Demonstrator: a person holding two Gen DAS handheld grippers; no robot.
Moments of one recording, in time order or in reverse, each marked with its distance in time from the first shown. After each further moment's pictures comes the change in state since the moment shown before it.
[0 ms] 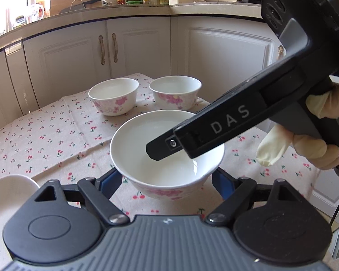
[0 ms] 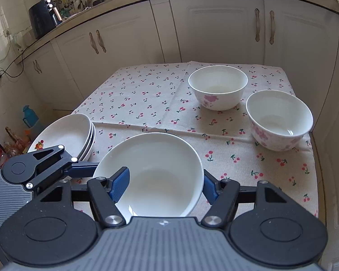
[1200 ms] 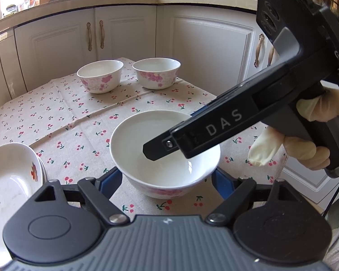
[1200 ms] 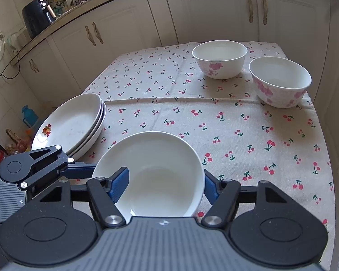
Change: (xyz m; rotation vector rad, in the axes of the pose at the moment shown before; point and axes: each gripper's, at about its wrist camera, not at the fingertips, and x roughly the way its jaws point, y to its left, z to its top) left arm -0.028 -0.007 -0.027 -0.010 0.060 -0.088; right arm -0.007 0.021 -0.039 0.072 0.042 -0.005
